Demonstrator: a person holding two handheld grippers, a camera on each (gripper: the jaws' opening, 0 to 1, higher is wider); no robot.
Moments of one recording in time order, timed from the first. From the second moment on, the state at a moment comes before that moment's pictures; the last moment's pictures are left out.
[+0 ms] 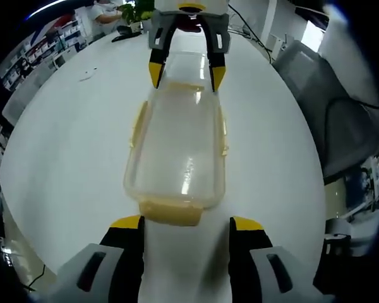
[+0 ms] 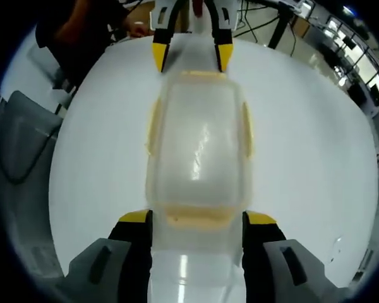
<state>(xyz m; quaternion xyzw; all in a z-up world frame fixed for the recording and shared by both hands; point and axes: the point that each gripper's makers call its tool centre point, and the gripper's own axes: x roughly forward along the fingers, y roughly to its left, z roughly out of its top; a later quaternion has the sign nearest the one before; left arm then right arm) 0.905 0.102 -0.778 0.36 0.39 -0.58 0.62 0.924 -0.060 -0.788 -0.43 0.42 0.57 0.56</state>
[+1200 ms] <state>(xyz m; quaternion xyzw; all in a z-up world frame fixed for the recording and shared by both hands) 0.921 0.099 -0.781 0.33 0.35 -0.59 0.65 0.916 -0.062 -0.790 -0.44 0.42 0.57 0.55</state>
